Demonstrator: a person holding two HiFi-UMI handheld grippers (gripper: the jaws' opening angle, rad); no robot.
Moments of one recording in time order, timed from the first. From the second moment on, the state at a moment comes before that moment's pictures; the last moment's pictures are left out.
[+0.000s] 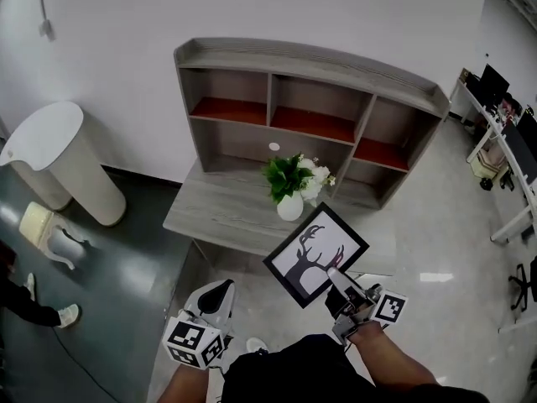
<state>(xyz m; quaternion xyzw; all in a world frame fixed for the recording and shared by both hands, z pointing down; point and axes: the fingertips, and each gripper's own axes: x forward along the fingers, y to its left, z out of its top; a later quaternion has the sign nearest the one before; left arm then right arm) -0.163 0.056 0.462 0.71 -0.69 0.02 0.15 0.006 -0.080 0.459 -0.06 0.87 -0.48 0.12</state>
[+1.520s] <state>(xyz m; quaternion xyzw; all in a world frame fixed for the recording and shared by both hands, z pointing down) -0.254 -0.198 0.450 0.77 -0.62 0.06 0.12 -0.044 -0.339 0.403 -0.18 0.88 -0.39 0.21</state>
